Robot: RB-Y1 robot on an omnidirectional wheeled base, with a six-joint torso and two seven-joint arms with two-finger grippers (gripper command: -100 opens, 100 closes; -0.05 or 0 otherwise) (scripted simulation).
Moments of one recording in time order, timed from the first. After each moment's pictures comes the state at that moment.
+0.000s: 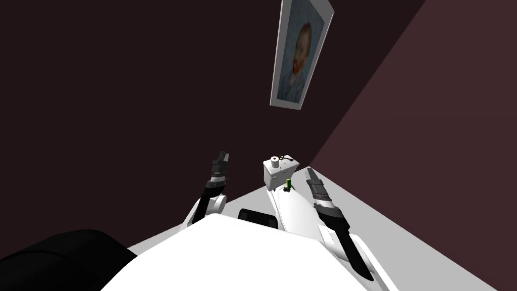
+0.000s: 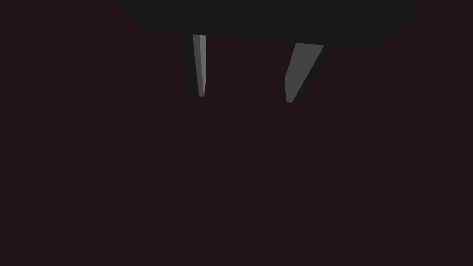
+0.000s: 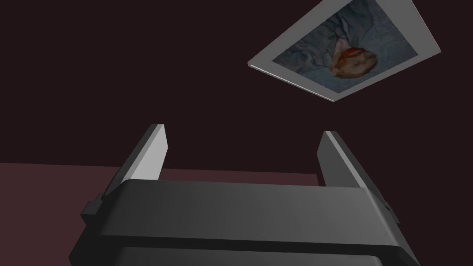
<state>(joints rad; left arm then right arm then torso) 0.51 -0.02 -0.02 -2.22 -0.02 -0.51 0.06 0.51 -0.26 -0.13 -2.04 0.18 -0.53 -0.06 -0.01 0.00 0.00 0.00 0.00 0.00</state>
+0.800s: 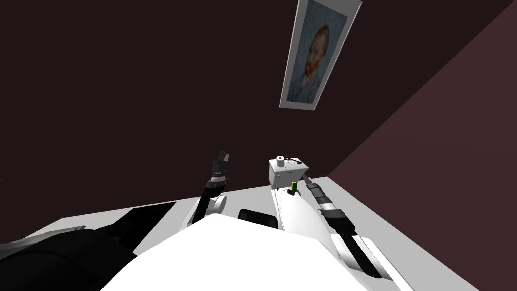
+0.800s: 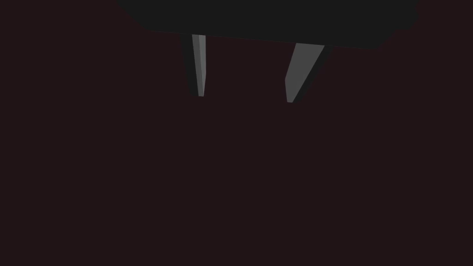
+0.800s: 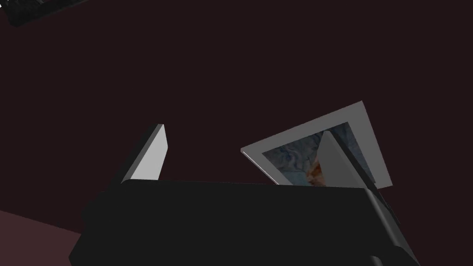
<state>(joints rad) 0.51 -0.02 -0.02 -2.22 -0.02 -0.51 0.06 0.51 -0.42 -0.16 -1.88 0.39 -0.46 0.03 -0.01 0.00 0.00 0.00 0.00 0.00</state>
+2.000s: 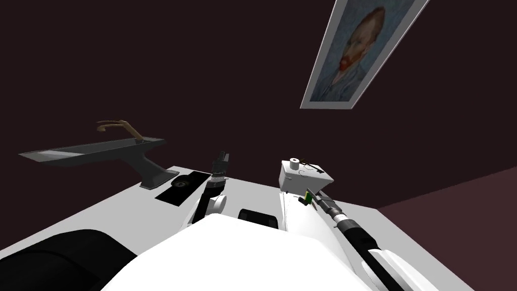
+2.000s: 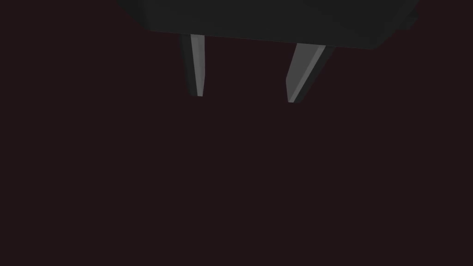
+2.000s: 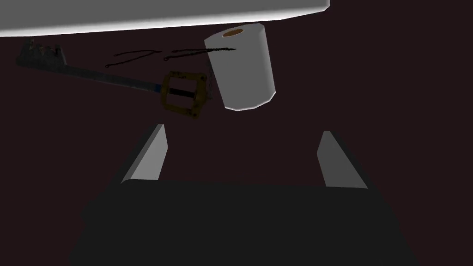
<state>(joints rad) 0.51 -0.02 -0.02 -2.22 -0.02 -0.51 0.06 0.53 -0.62 -0.18 -1.64 0.69 -0.39 0.16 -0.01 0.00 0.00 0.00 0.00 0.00</state>
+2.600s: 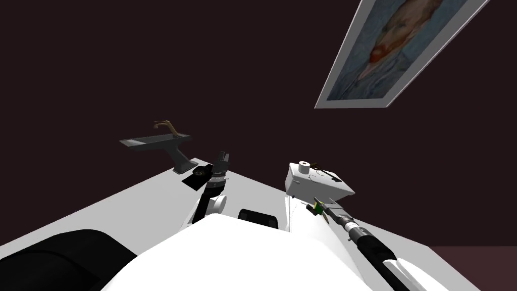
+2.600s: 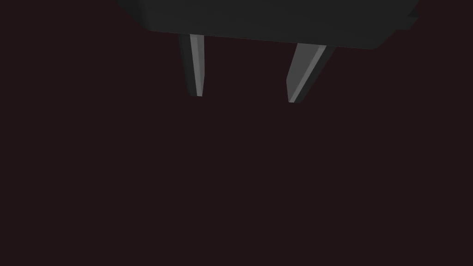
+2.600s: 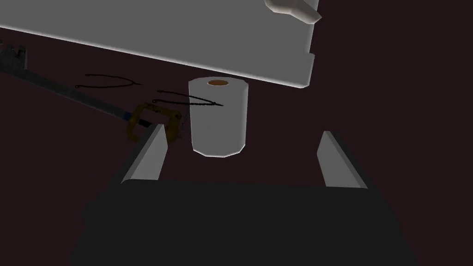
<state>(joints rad) 0.51 -0.02 -0.02 -2.22 -0.02 -0.51 0.06 0.55 -0.70 -0.19 -1.53 0.83 -0.35 0.22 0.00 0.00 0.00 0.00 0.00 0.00</state>
